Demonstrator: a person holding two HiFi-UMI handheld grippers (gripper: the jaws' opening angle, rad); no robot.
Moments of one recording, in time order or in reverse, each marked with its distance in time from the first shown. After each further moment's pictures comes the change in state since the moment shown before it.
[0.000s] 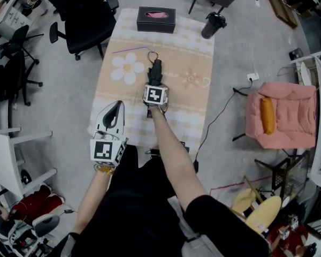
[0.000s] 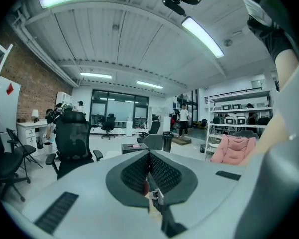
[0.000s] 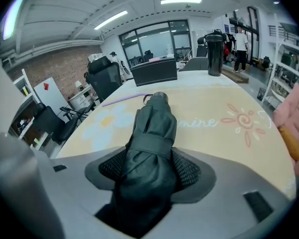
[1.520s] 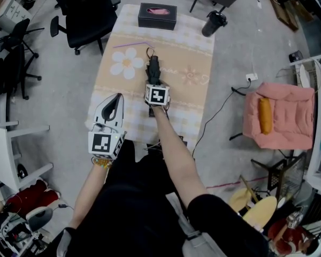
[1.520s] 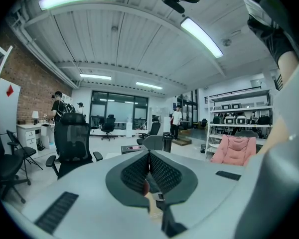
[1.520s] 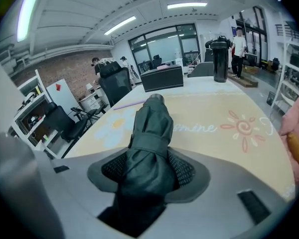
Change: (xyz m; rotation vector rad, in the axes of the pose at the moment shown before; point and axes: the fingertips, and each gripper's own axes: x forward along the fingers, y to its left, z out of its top) left arm -0.003 -0.008 0.006 0.013 -0.013 0.003; right arm -0.025 0.013 0.008 -0.053 -0.111 0.146
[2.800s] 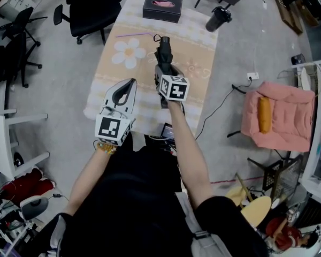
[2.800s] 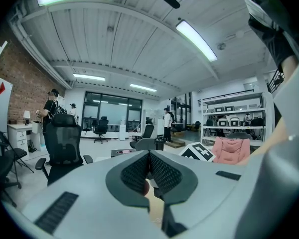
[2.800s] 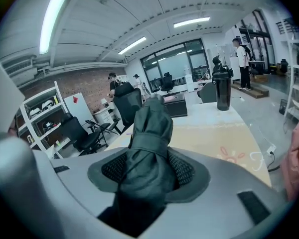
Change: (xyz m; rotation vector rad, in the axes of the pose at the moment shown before) left arm 0.021 -0.036 0.012 0.007 -0.049 -0.073; right arm -0.077 -0.005 0.068 -0.060 -0.194 0.155
